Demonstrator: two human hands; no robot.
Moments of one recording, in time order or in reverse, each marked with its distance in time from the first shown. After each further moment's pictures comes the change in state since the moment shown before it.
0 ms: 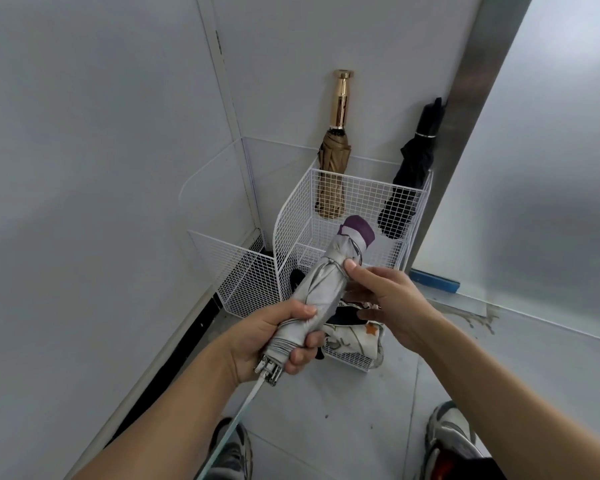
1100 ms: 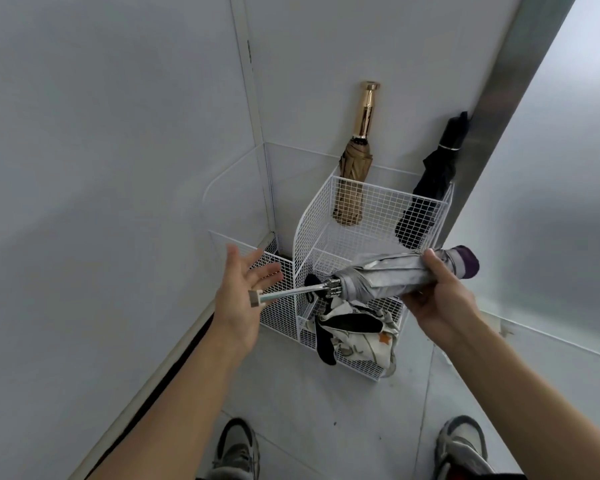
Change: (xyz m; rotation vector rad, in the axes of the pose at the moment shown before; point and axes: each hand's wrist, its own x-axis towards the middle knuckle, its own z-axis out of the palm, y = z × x) left_hand -0.019 0.024 -0.017 0.034 0.890 0.632; right_hand 0.013 -0.004 -0.017 0.708 0.315 -0.002
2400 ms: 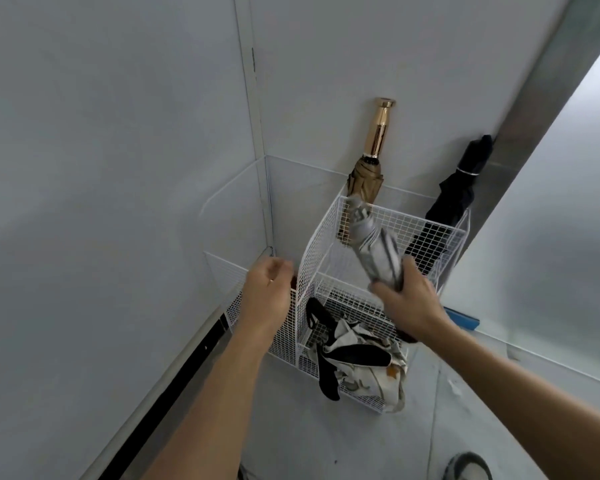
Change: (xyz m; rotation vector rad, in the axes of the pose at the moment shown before) left_hand 0.062 0.013 0.027 0.497 0.026 0.198; right_hand 0.064 0.012 0.037 -1.337 -0.199 -0.551
